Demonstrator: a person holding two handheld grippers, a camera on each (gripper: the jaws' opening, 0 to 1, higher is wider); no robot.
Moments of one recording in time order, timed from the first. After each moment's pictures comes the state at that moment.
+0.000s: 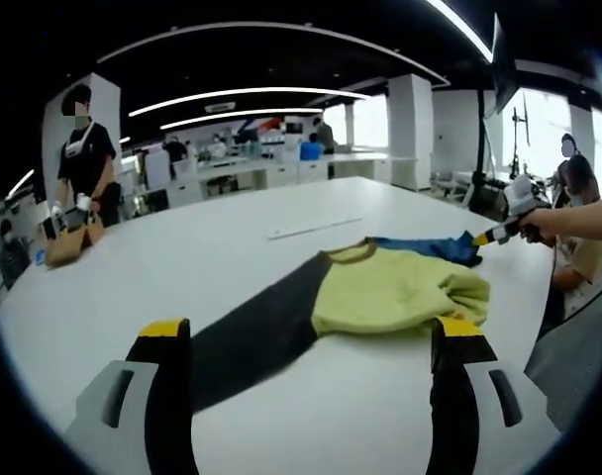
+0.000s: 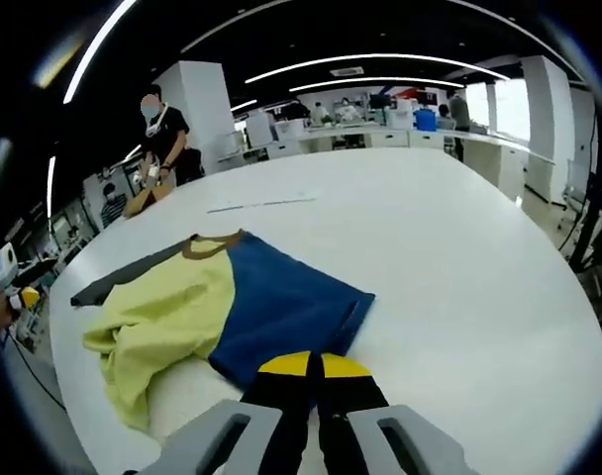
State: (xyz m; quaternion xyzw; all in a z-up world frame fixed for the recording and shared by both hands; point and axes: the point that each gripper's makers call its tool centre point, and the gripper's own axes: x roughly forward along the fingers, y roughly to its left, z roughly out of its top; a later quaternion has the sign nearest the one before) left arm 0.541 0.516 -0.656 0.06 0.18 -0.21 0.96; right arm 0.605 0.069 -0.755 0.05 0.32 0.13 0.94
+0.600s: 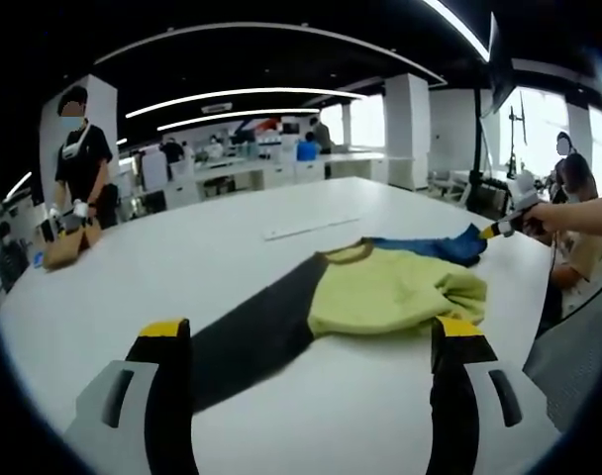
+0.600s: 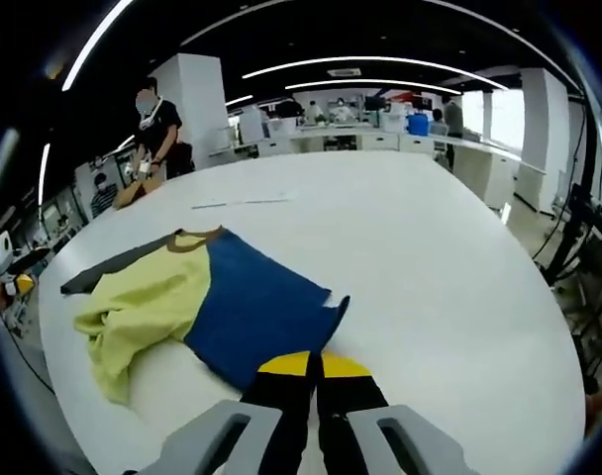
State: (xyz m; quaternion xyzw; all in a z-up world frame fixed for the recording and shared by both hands) left arm 0.539 0.511 -0.655 0.07 0.18 -0.22 0.96; right arm 0.591 0.022 -0.749 0.01 0.33 0.10 0.94
